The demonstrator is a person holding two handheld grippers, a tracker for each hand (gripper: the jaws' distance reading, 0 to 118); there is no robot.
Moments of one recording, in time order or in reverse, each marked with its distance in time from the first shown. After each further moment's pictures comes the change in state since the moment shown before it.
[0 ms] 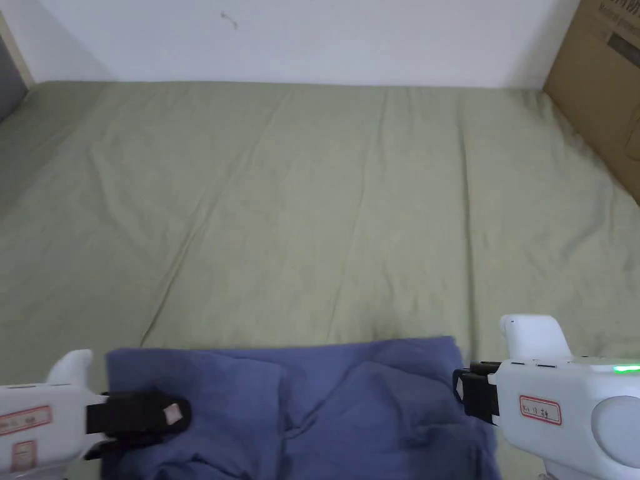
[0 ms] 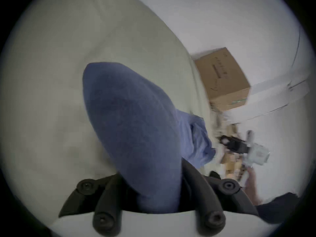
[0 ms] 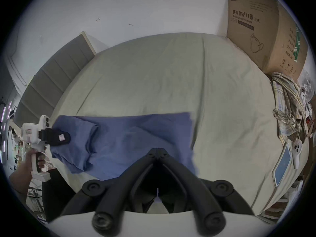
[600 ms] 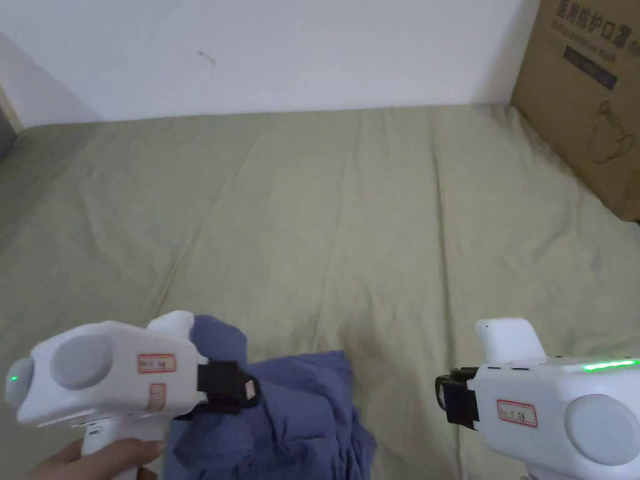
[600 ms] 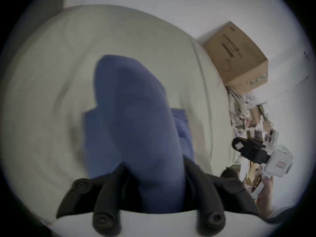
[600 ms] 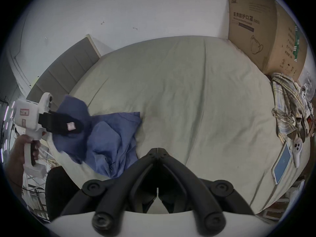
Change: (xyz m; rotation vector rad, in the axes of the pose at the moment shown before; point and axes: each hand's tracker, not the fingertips) left arm 0.134 0.020 -0.088 -0.151 0.087 -0.153; right arm 0.008 -0.007 0.022 0.025 0.029 -0.004
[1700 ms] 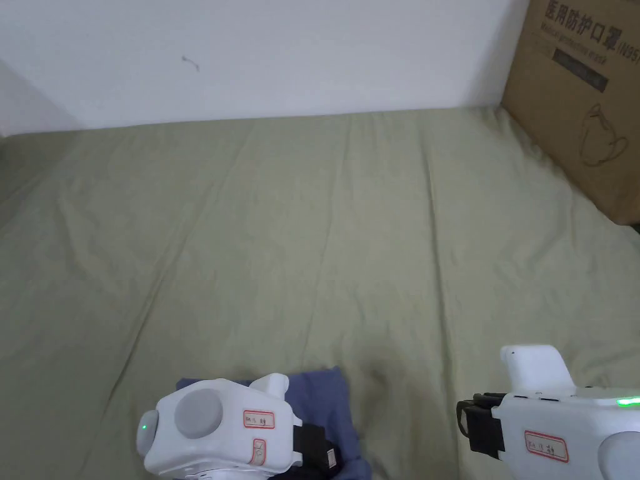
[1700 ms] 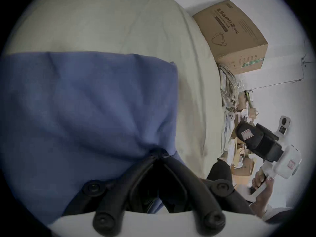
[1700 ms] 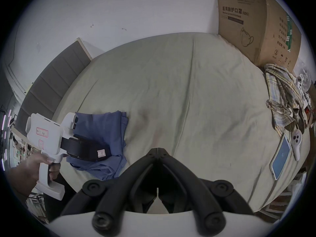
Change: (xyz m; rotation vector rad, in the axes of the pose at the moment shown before) left arm 0.012 -0.021 -0.105 -0.194 -0.103 0.032; right arm 0.024 -0.007 -0.007 -0.012 -0.040 -0.054
